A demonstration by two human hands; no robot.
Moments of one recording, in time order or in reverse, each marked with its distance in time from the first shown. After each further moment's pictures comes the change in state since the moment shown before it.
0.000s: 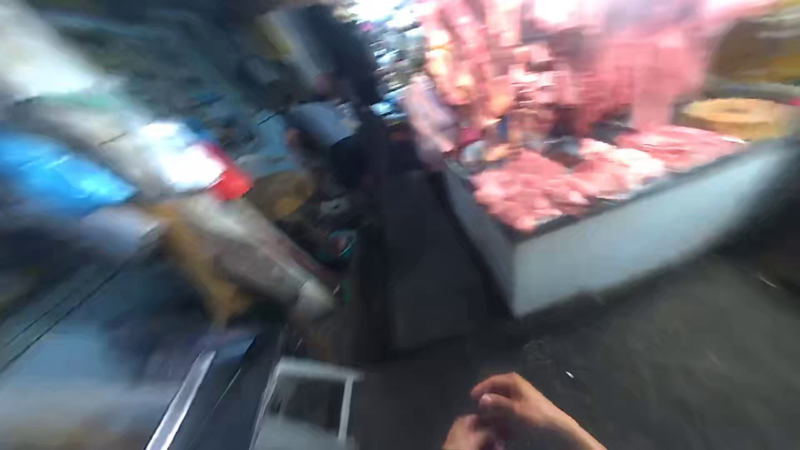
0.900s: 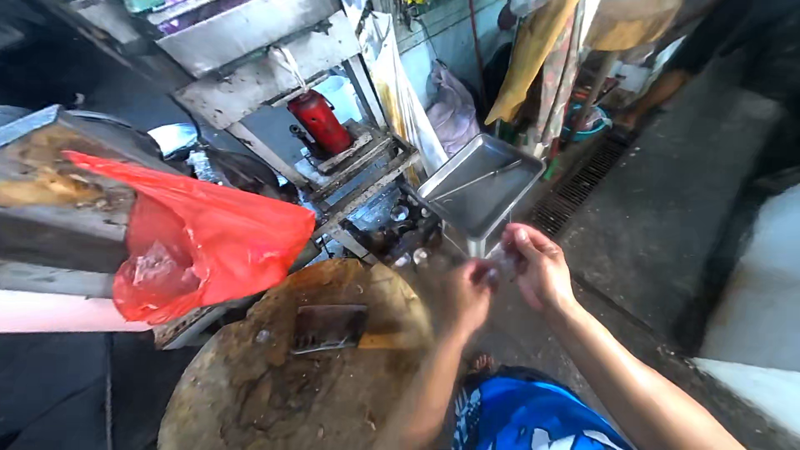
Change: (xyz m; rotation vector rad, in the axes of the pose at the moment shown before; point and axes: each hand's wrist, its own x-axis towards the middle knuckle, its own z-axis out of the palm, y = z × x) left_hand -0.288 0.004 -0.340 0.000 1.202 0.547; right_hand 0.224 -0.094 0.498 0.451 -0.212 0.009
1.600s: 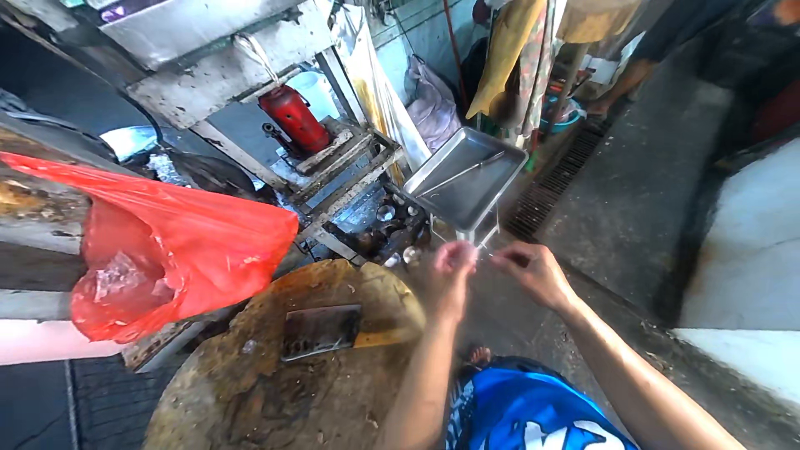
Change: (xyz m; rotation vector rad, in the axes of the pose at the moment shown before) left_hand -0.004 -0.008 -0.013 -0.399 0.134 -0.027; right_hand -0.024 0.001 -0.044 -0.882 -0.319 -0.131
